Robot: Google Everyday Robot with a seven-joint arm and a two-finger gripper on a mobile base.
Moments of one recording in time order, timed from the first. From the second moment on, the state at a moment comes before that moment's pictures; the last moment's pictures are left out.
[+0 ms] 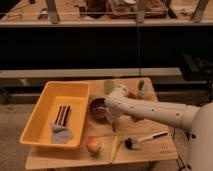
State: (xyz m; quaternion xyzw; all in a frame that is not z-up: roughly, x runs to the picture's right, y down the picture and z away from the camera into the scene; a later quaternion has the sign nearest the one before) arm 0.049 0.178 0.868 -0.12 -0.26 -0.83 0.47
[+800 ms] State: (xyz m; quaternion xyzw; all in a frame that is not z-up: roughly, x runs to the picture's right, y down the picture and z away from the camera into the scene) arm 0.054 0.180 0.869 -0.13 -0.26 -0.83 0.47
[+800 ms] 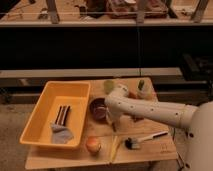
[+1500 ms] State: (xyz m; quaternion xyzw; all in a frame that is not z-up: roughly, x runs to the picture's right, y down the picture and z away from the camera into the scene) arm 0.053 0.183 0.871 -0.14 -0.26 -0.83 0.47
